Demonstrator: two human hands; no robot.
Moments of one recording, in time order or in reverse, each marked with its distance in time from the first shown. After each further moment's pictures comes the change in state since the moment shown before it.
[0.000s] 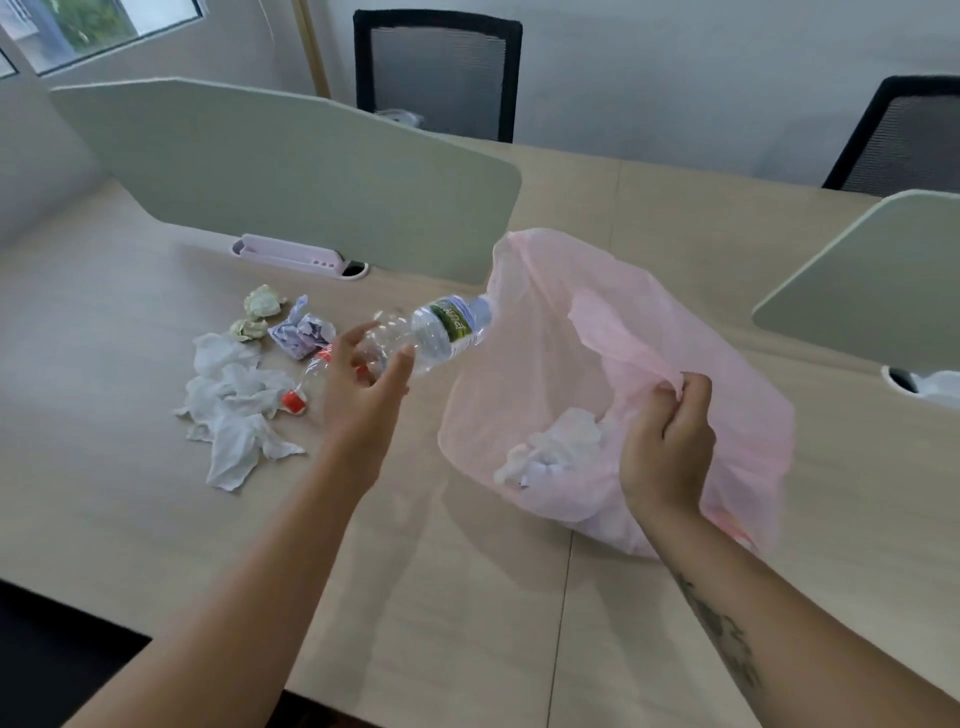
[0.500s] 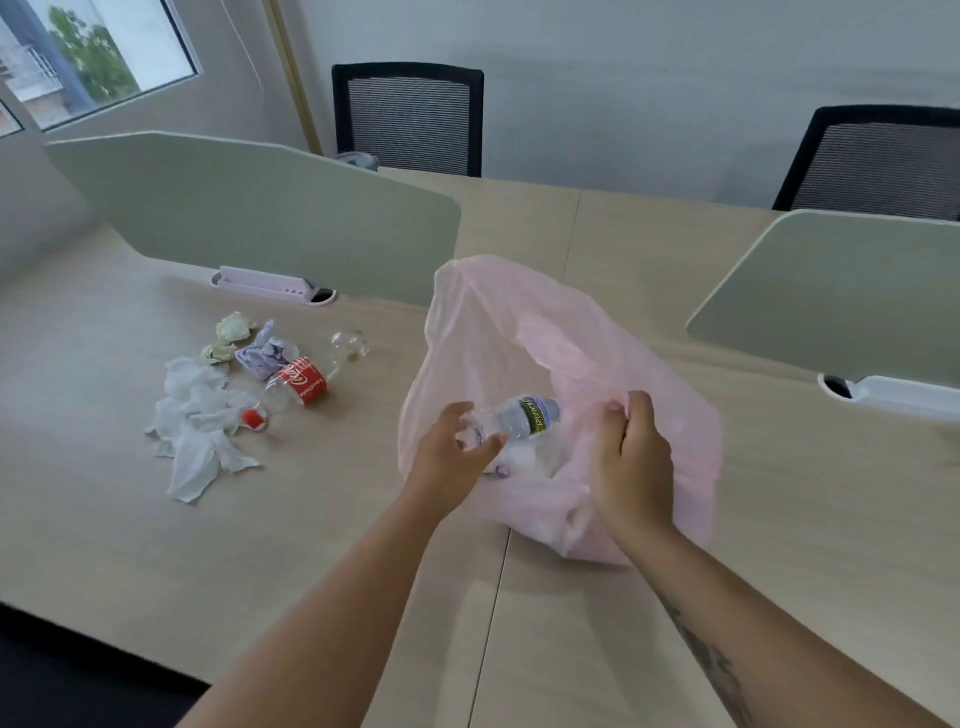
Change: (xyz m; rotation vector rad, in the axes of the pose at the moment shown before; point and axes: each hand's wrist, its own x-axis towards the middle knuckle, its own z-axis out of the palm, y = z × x) left_hand -0.073 -0.040 0.113 0.472 -0.338 -0.148; right_hand 0.023 0.034 -0.059 -0.100 -0.243 -0.017
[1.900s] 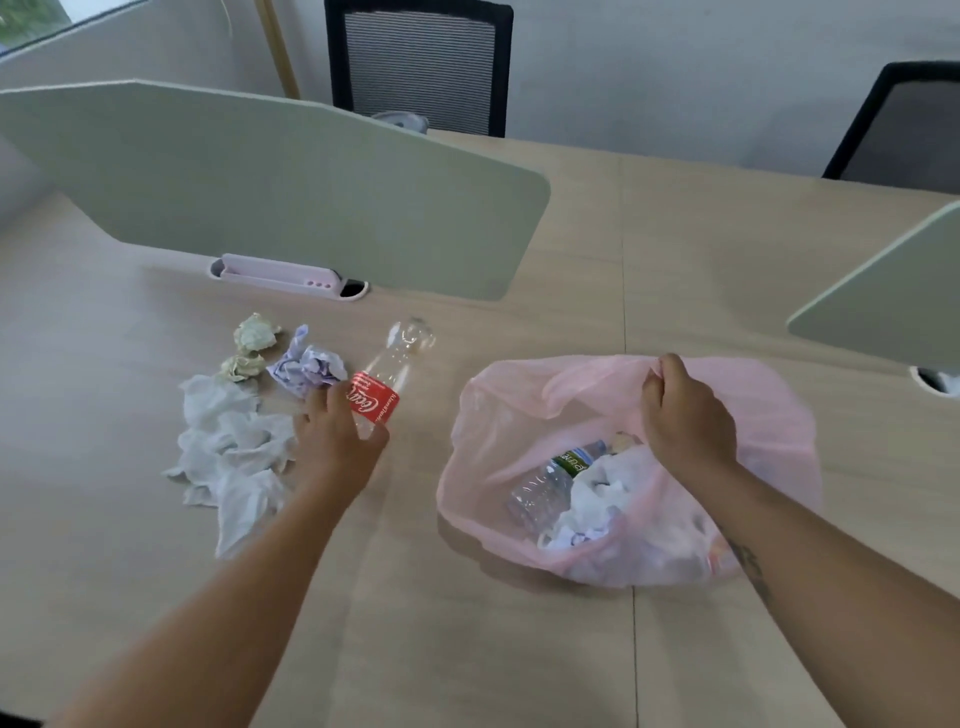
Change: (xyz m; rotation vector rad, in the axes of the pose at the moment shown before) left_hand 0.136 -0.122 -0.195 0.545 0.255 0.023; right_hand 0.080 -0.027 0.121 -0.563 -0.048 -0.048
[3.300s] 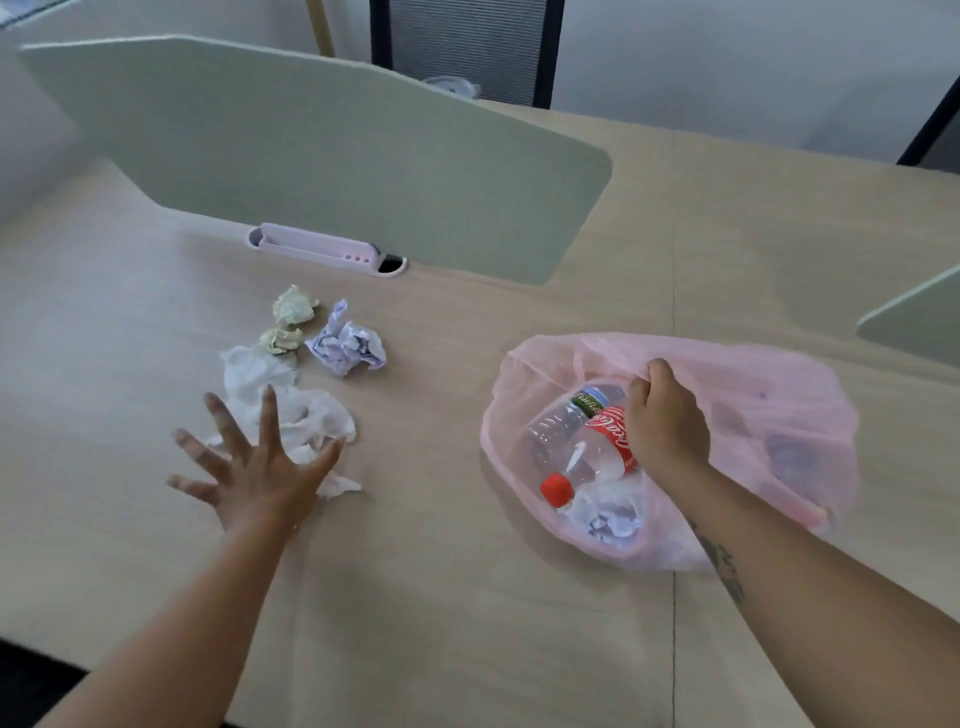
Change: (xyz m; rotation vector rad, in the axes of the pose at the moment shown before) left_hand -0.014 -0.105 -0.033 0.381 -0.015 -0.310; right_hand -0.006 -0.058 0.044 0.122 -0.136 0.103
